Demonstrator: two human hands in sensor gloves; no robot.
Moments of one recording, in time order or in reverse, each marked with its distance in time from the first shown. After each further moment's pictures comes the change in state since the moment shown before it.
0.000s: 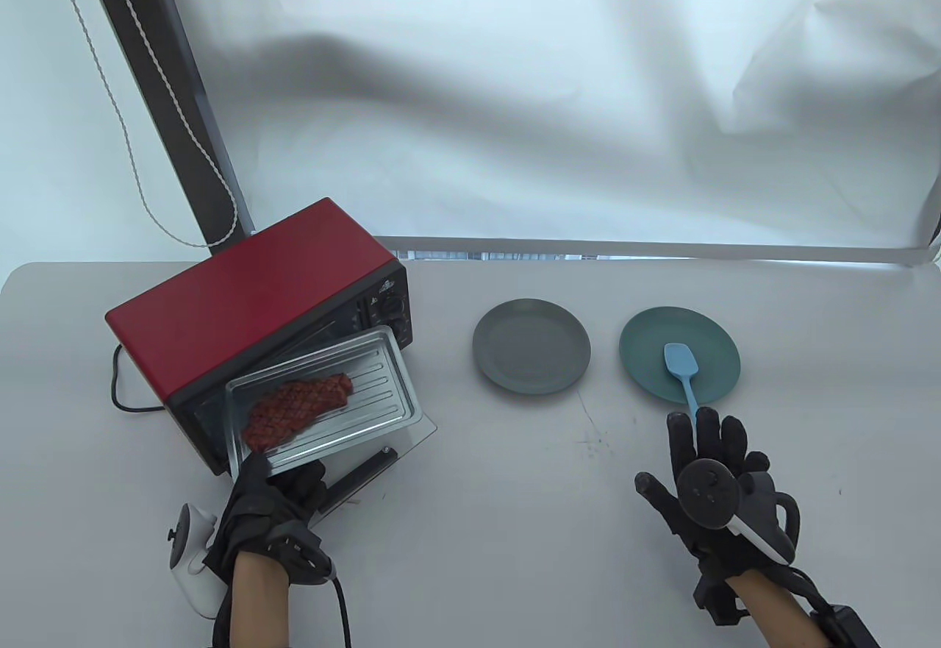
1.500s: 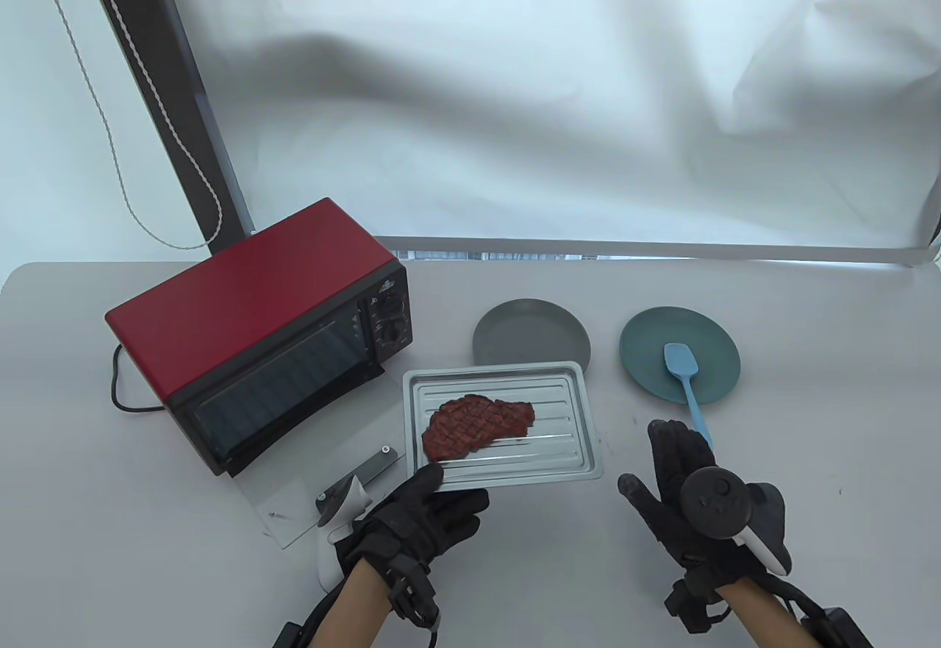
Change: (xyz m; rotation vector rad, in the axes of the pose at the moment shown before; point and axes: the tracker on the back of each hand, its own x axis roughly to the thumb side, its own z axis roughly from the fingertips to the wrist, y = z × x) left_hand -0.094 -0.123 -0.004 -0.513 0.318 -0.147; right_hand 0.012 0.004 0.009 -0.042 -0.088 -0.344
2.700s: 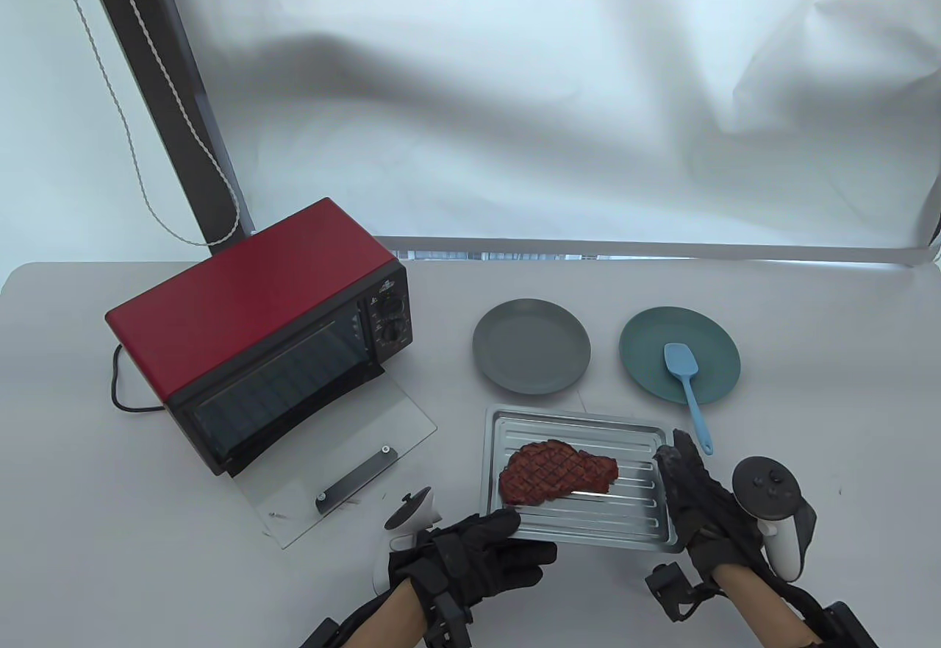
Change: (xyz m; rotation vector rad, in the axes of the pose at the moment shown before) left_hand -0.036 -0.049 -0.020 -0.288 0.111 -0.106; right_hand -0.026 0.000 -0.002 0.016 0.254 -0.587
